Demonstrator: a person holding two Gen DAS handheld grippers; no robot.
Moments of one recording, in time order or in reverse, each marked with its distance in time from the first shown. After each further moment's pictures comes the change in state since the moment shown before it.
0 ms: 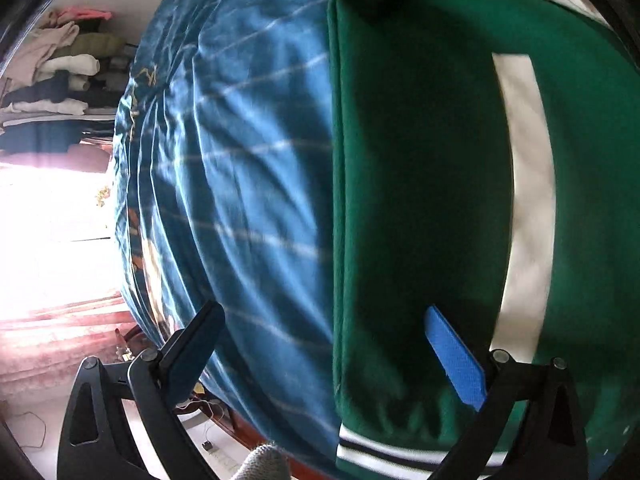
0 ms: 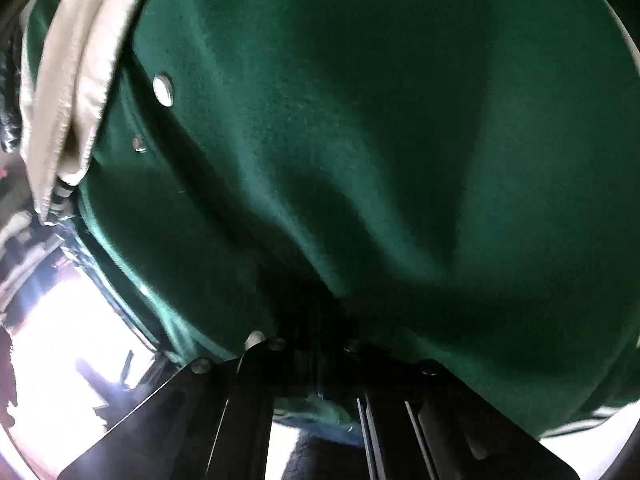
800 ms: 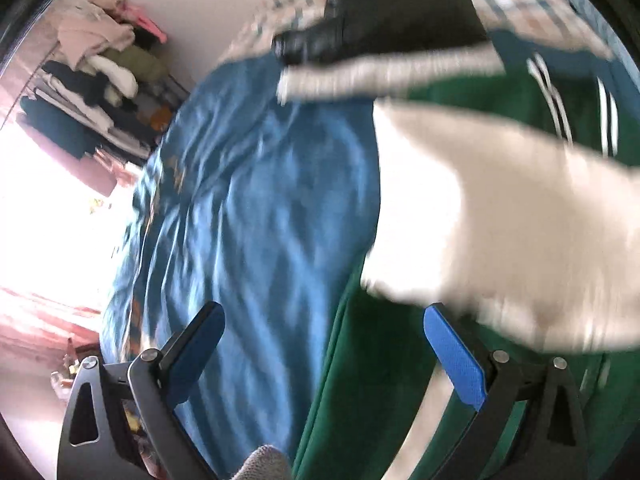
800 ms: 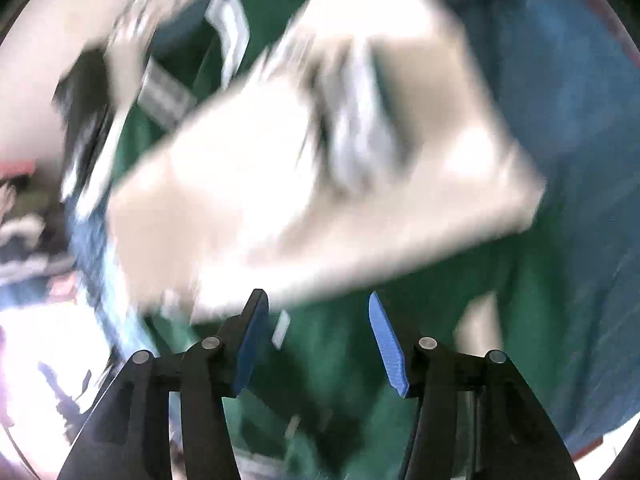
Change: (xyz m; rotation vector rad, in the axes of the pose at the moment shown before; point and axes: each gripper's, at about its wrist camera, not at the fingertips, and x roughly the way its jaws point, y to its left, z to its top) left arm -0.108 0.037 0.147 -0.288 -0.357 -0.098; right arm -0.209 0.052 0.096 -0.132 -0.519 -0.115
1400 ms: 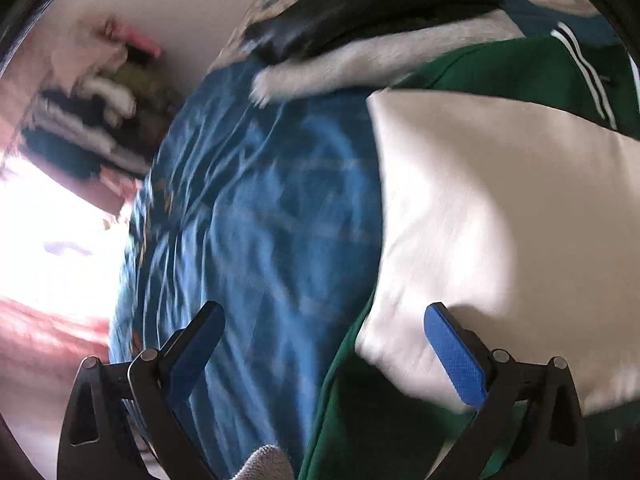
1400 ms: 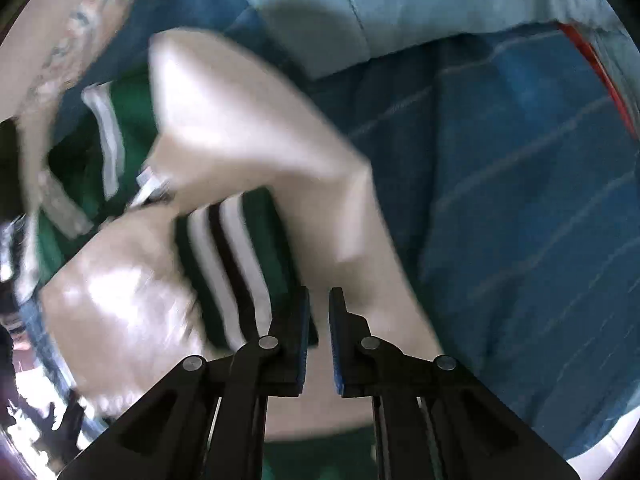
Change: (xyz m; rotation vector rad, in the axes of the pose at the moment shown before) left arm 0.050 -0.013 0.007 0.059 0.048 0.073; right arm -0.018 -0.038 0.058 0.018 0.013 -0.131
